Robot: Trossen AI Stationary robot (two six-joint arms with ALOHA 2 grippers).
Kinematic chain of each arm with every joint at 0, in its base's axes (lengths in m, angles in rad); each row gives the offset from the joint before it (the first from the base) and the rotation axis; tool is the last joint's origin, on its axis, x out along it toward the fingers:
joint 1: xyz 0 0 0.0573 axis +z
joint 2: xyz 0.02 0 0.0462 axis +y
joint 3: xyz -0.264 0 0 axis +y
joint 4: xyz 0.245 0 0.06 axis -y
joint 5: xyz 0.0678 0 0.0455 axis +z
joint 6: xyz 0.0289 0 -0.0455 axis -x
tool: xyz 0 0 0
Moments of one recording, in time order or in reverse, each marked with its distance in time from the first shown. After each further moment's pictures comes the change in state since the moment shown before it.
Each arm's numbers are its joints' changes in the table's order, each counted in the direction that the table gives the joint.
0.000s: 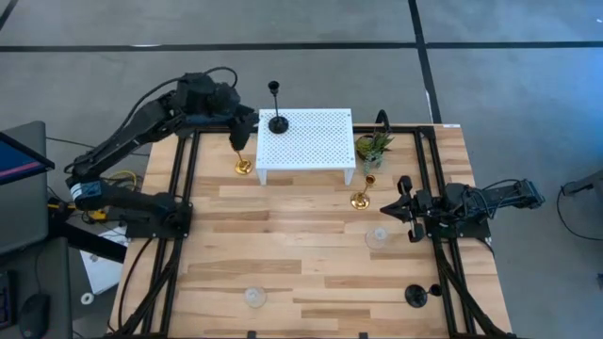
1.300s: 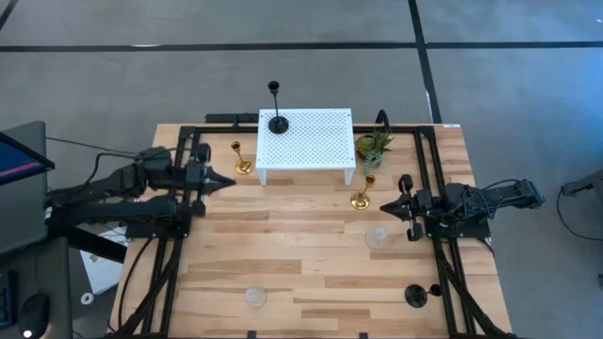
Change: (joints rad) left arm -0.347 -0.717 0.826 0.440 -0.135 -0.215; right arm 0.000 0.000 0.000 0.001 -0.031 0.044
